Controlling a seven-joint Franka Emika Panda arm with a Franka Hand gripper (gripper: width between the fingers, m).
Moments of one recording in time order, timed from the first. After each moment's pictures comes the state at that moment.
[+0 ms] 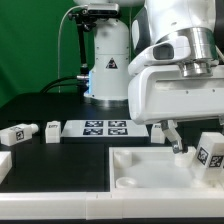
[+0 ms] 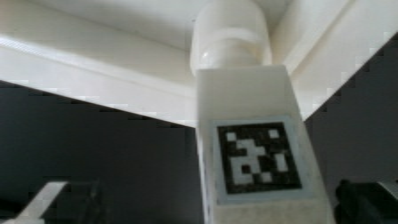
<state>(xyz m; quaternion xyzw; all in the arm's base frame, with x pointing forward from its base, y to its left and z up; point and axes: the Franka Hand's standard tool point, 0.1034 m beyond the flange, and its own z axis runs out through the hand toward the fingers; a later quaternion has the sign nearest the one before) 0.629 0.115 0.086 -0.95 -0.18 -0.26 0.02</state>
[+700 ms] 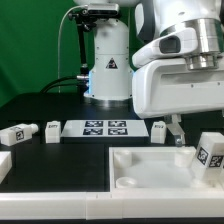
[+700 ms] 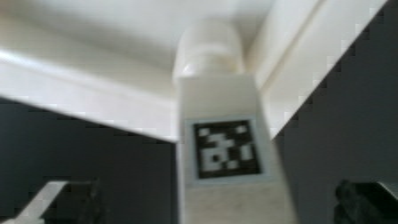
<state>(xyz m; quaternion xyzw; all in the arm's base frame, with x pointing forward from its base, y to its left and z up) 0.620 0.128 0.094 -0.97 -0.19 -0.12 0.03</state>
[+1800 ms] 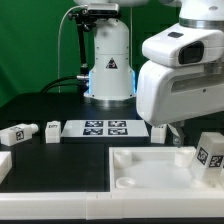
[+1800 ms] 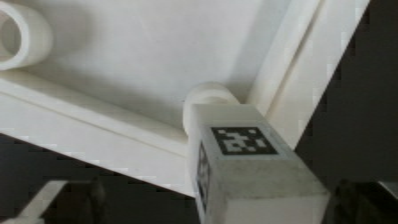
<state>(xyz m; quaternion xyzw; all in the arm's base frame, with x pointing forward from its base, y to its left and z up) 0.633 0.115 0.098 -0.98 -0.20 0.04 0.02</state>
